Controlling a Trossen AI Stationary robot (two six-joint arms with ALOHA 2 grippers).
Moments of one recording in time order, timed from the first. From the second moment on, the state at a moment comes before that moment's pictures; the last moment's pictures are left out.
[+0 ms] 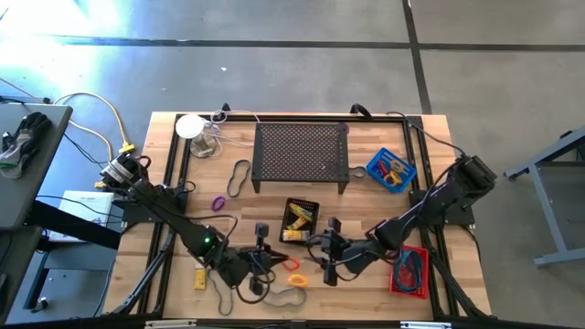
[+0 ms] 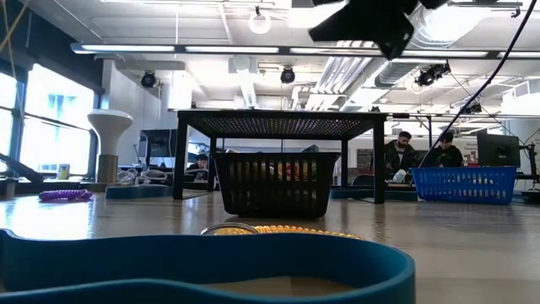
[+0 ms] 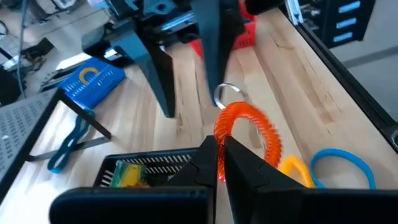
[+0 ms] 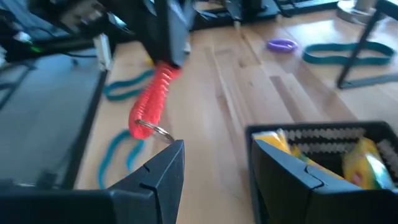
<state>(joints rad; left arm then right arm) -0.66 1.60 1.08 0.03 -0.67 -0.03 0.58 1.66 0.98 0.15 0.54 0.48</state>
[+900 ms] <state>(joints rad) -0.64 1.60 1.08 0.02 -0.69 -0.04 0.47 1.66 0.98 0.28 0.37 0.54</state>
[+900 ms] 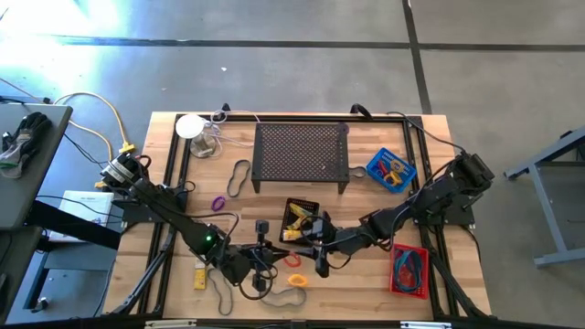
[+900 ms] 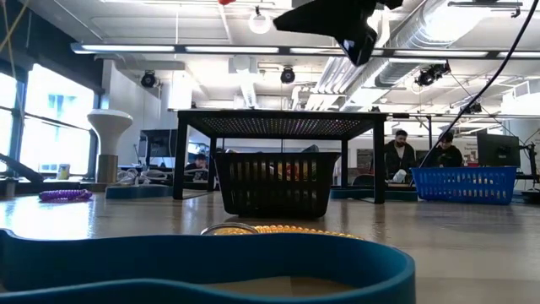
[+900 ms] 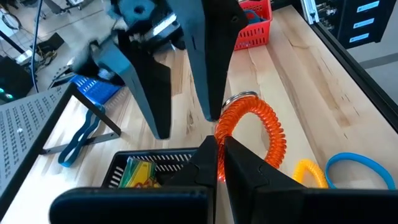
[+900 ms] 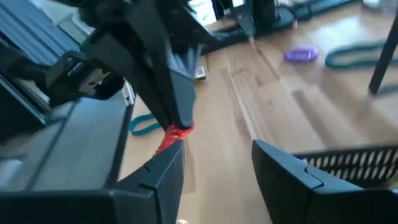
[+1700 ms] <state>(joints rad) -0.64 1.60 1.08 0.00 -0.69 -0.04 0.45 1.77 0.98 0.41 0.15 0.42</state>
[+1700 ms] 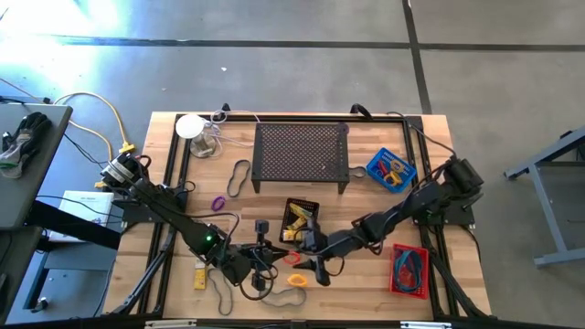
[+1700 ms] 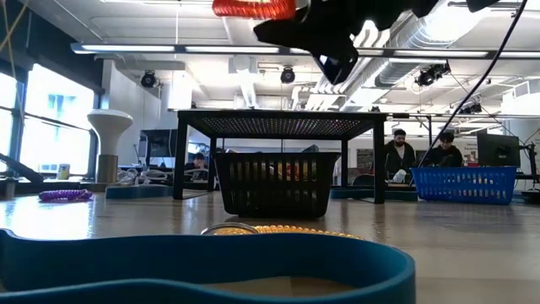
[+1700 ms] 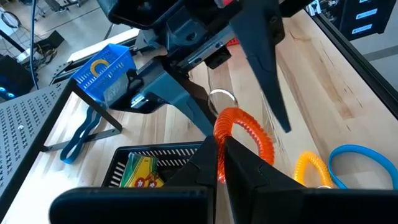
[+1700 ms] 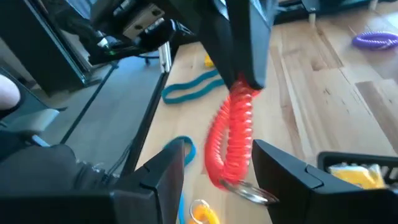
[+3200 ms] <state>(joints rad) -0.64 1.66 1.08 0.09 -0.67 0.07 0.64 1.60 0.98 -0.20 0.38 0.55</state>
